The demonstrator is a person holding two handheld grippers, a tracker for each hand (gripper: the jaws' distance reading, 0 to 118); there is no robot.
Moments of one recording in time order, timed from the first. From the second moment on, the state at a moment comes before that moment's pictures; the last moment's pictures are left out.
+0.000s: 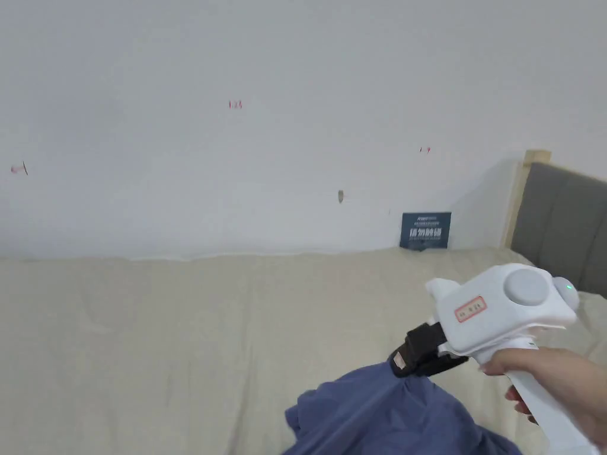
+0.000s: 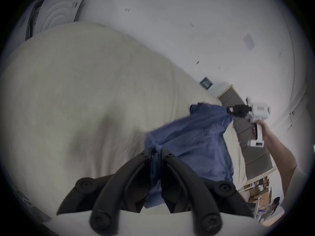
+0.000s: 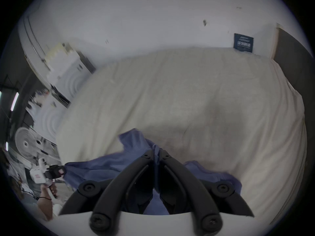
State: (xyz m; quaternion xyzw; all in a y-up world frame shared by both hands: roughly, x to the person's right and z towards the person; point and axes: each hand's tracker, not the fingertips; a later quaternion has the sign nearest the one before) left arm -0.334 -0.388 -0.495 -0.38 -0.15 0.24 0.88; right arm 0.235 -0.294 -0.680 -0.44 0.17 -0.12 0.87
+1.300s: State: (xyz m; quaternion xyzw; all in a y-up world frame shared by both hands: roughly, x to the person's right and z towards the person) left arm -0.255 0.027 -0.748 -0.07 -0.14 0.06 0.99; right arm 0.285 0.082 -0.637 -0.02 0.01 -0.16 0.99
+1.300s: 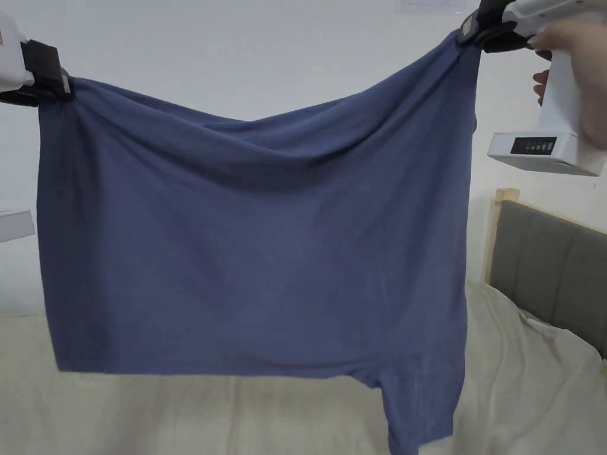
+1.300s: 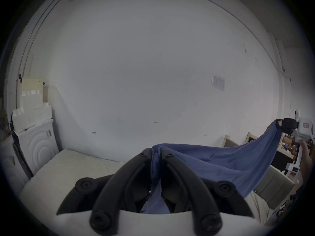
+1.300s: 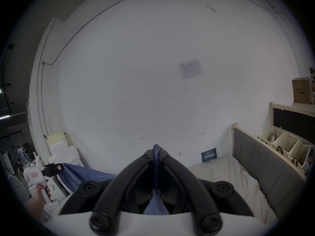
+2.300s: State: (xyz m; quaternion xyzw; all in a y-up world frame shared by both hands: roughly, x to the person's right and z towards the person) left arm -0.294 -0.309 -0.444 -0.30 -0.23 0.04 0.93; right arm 0.245 -0.268 -0.324 -0.23 0.07 -0.16 0.96
